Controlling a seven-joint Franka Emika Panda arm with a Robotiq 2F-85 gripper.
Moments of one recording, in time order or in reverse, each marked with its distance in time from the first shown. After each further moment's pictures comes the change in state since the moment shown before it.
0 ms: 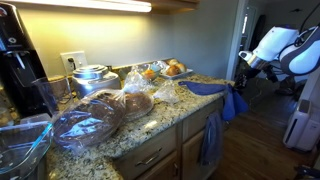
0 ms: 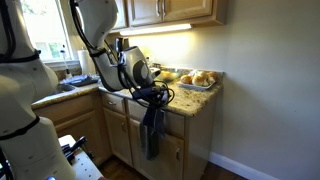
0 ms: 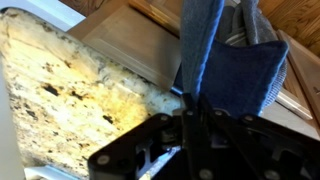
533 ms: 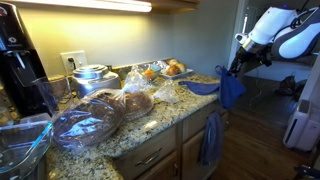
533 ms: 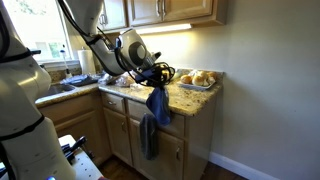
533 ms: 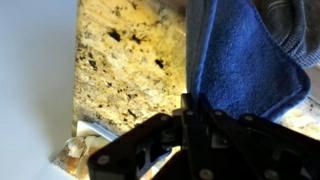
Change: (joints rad) arm 0.229 -0.173 -0.140 0.067 0.161 -0.133 -0.040
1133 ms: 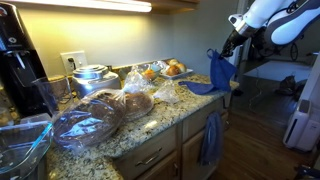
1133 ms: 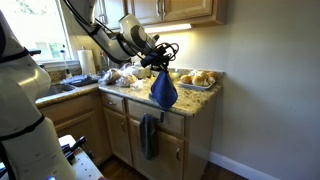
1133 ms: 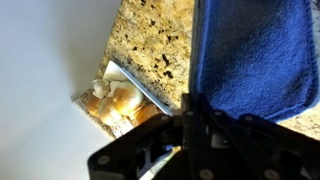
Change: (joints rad) arm 0.007 -0.044 0.028 0.135 -0.047 -0.035 -0.088
